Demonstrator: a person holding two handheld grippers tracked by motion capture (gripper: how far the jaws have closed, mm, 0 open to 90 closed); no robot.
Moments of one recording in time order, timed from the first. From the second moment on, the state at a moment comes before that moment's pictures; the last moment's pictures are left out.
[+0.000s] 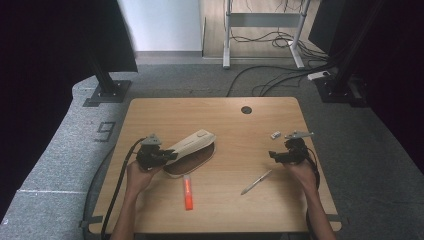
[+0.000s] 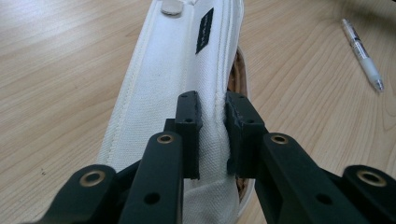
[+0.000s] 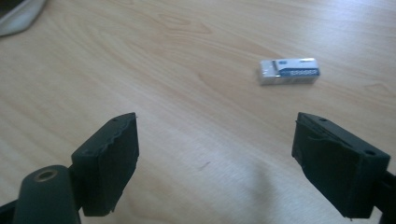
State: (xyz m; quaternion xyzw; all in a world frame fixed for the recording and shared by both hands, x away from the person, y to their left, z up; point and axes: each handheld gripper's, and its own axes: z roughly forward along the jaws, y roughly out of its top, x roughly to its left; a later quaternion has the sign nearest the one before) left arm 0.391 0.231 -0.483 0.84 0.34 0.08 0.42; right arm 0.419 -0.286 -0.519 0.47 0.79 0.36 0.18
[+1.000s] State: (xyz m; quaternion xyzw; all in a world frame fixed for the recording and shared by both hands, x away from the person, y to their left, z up) left arm 0.392 0.234 -0.482 0.84 0.34 0.07 0.42; right arm 0.489 -0.299 -0.532 0.48 0.78 0.34 0.20
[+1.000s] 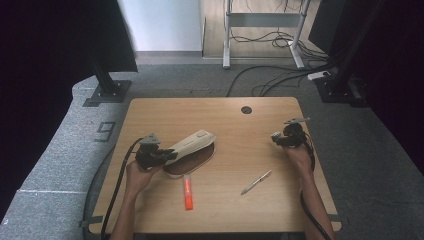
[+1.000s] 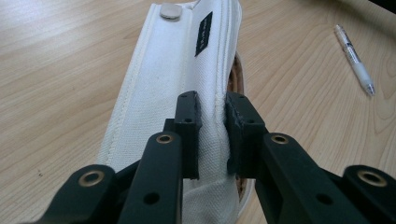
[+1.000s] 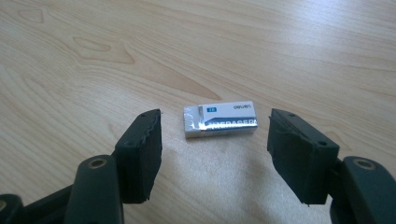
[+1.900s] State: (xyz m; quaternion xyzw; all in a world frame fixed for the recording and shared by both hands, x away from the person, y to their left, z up) left arm 0.392 0.234 -0.482 0.83 0.34 0.07 0.43; right arm 0.496 -0.295 -0.540 0.49 0.78 0.34 0.18
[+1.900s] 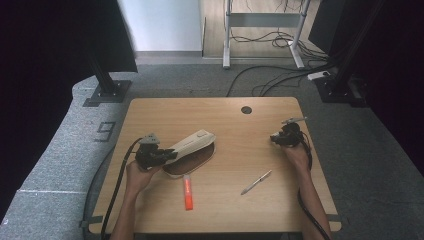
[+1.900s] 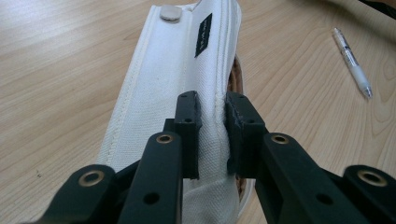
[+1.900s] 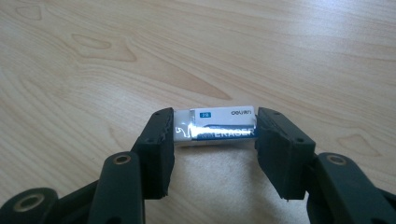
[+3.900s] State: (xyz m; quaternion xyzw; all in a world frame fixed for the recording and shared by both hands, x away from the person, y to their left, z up) left arm 0.389 0.234 -0.483 0.83 0.35 0.07 0.43; right arm 0.442 -0.154 -0.506 0.35 0.84 0.41 0.11
